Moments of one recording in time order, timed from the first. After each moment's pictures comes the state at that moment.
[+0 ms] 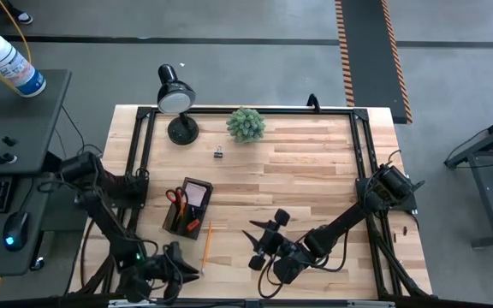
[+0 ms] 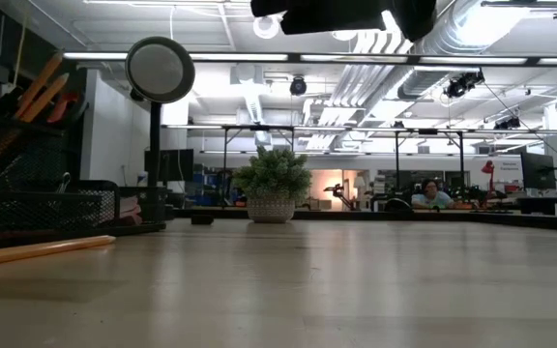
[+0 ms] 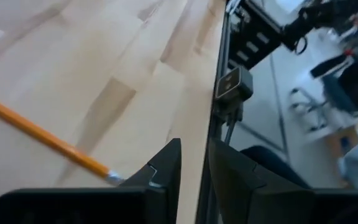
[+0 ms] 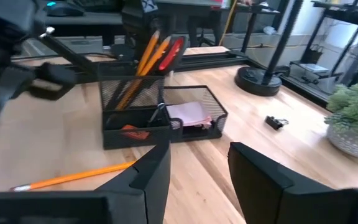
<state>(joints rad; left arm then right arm) -0.99 1.67 0.78 0.14 -0.81 -1.27 0.63 1.96 1.28 0.11 1.10 0.44</state>
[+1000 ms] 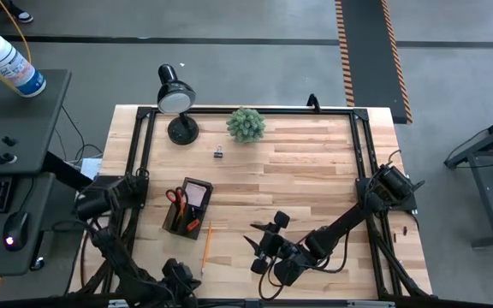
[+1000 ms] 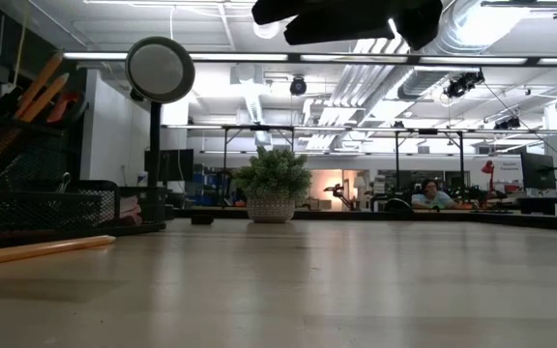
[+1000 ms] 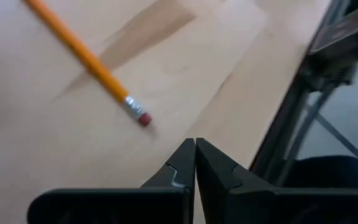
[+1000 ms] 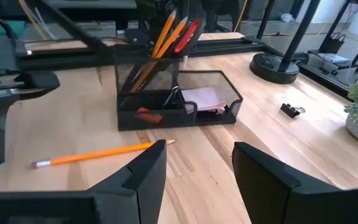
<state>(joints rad) -1.00 2.06 1.28 -0.55 -0.73 -1.77 0.64 1.96 1.28 0.05 1.04 0.49</state>
